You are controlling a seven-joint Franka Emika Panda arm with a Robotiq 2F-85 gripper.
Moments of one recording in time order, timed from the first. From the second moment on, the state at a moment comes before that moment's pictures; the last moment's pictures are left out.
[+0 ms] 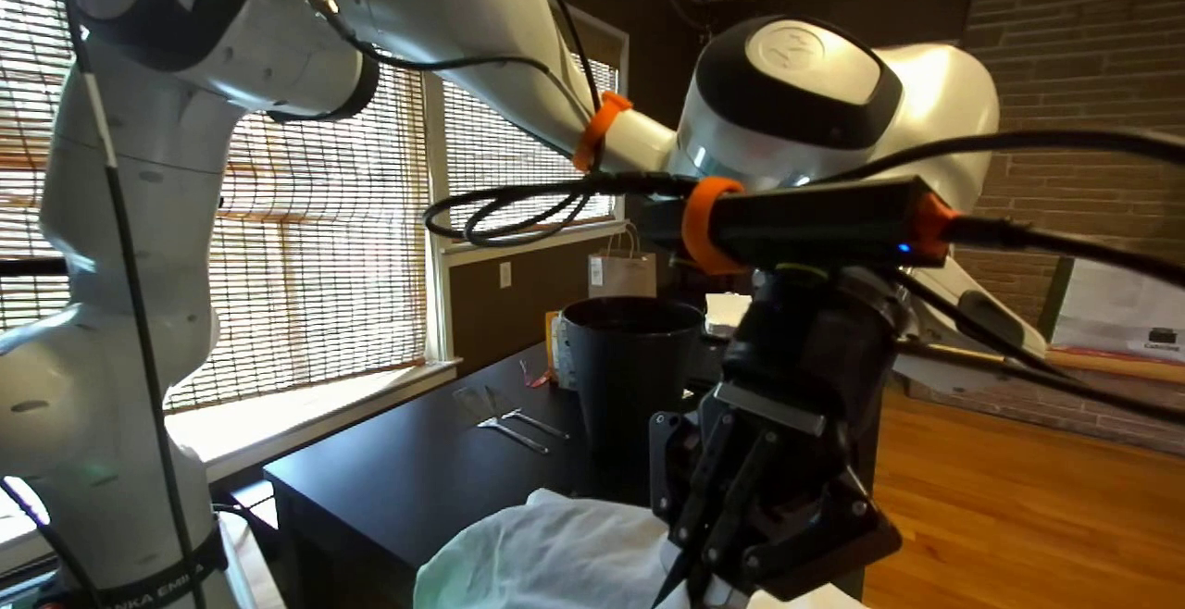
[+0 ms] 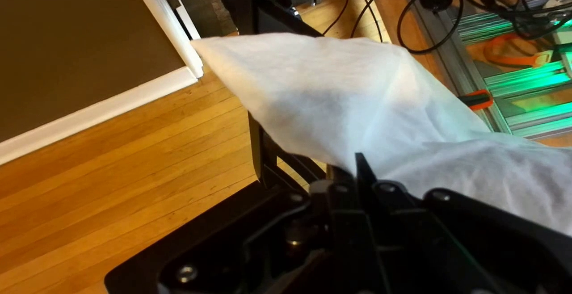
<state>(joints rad) -0.54 0.30 -0.49 -1.68 -0.49 1.49 -0.70</state>
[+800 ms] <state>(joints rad) -0.60 0.35 -0.43 -1.70 -0.40 1.61 -0.69</state>
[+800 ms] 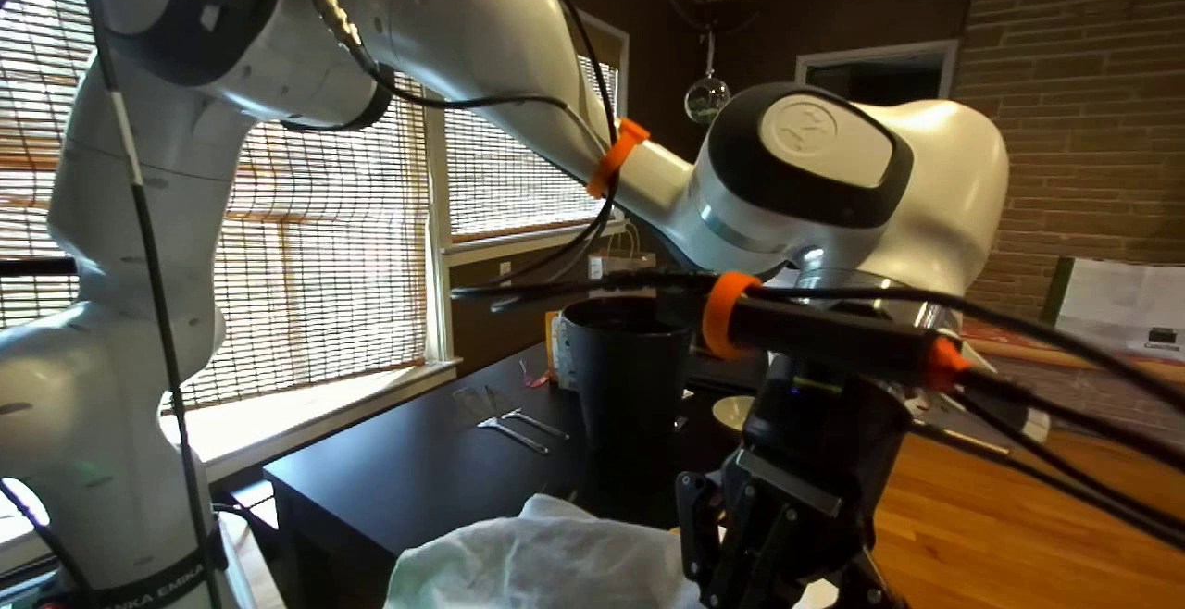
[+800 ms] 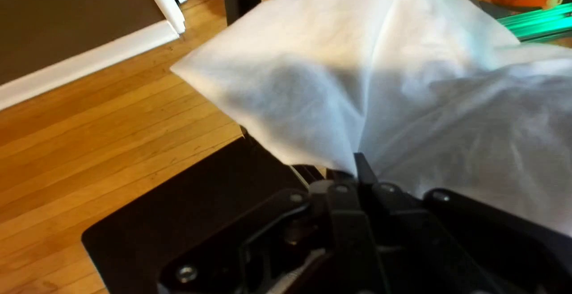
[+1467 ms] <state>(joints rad) -0.64 0.34 -0.41 -1.78 -0.34 1.78 -0.74</state>
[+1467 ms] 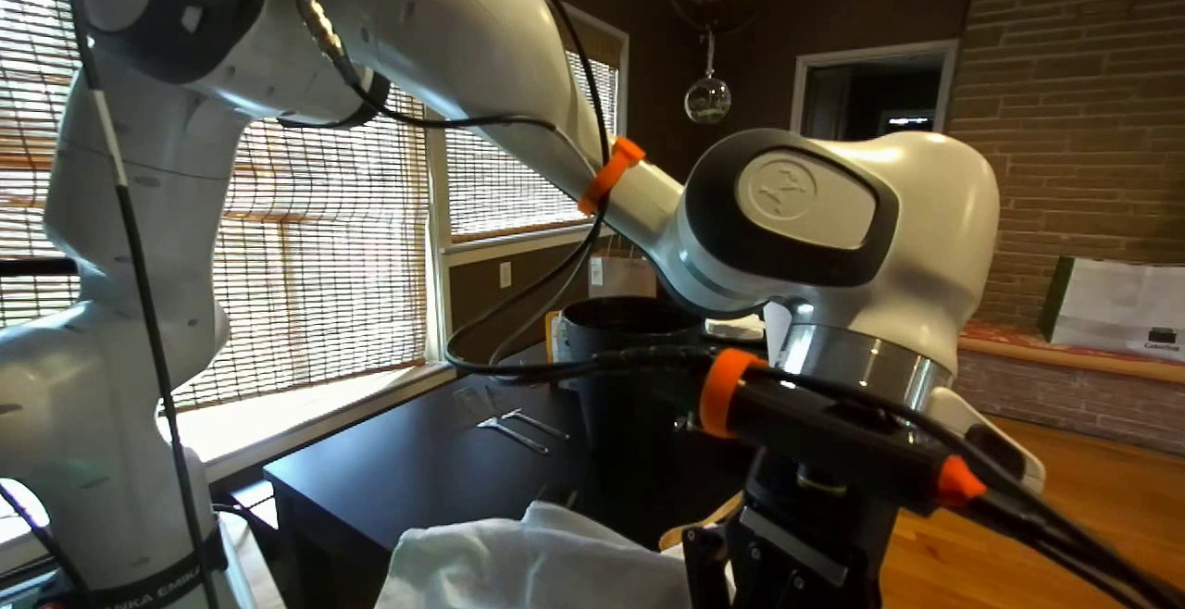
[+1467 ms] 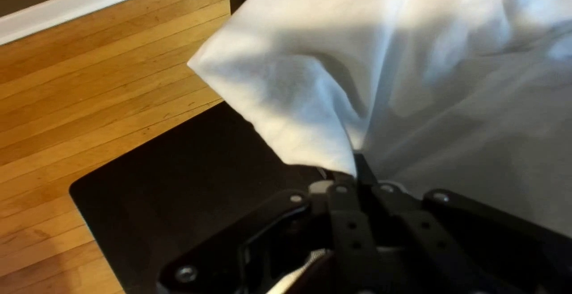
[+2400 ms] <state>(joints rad) -0.66 0.33 -0.41 -1.81 -0.34 1.84 -0.75</state>
